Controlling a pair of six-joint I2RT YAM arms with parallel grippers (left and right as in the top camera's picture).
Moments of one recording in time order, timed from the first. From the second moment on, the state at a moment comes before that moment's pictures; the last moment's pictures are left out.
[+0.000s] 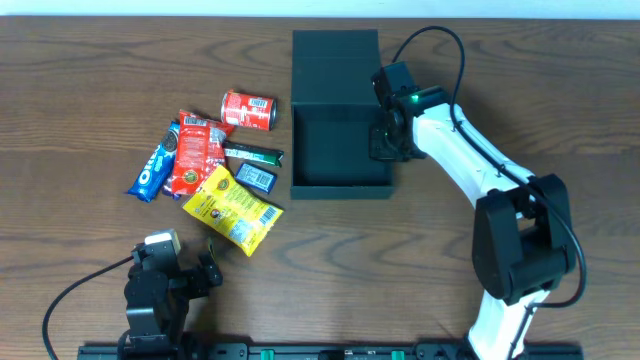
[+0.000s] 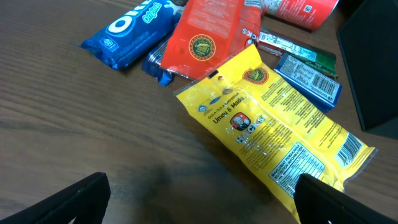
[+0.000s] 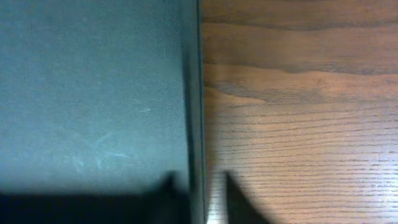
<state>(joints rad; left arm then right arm) 0.04 0.01 0.16 -0.74 0.00 -0.20 0.35 1.99 1.49 -0.88 0.06 0.40</state>
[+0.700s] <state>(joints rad) 0.04 0.01 0.16 -0.74 0.00 -0.20 0.28 1.65 1.77 -0.78 0.11 0.18</state>
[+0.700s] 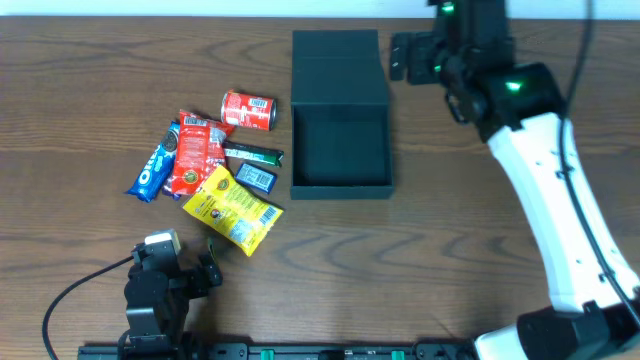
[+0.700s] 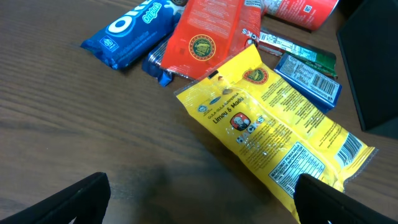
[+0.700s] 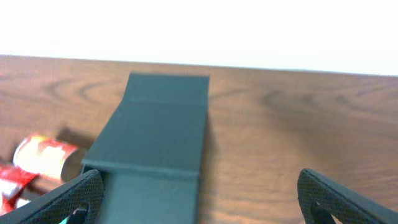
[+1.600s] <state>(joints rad) 0.04 0.01 0.16 -0.33 0.10 -0.39 0.26 1.69 1.77 -0.74 -0.01 0.06</state>
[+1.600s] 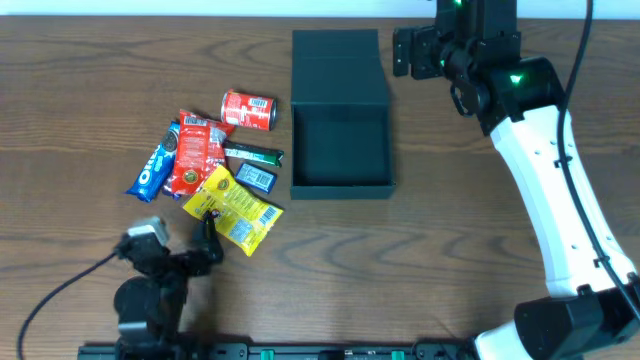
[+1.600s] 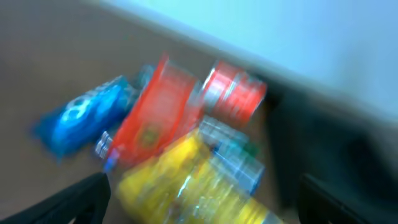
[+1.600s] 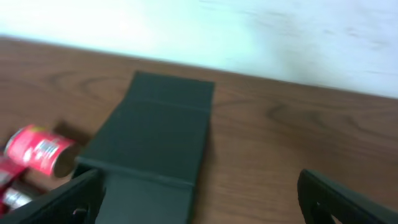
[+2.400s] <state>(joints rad) 0.04 1.19 1.00 -0.53 0.19 -0.04 0.23 1.47 1.71 -1.15 -0.29 -0.31</state>
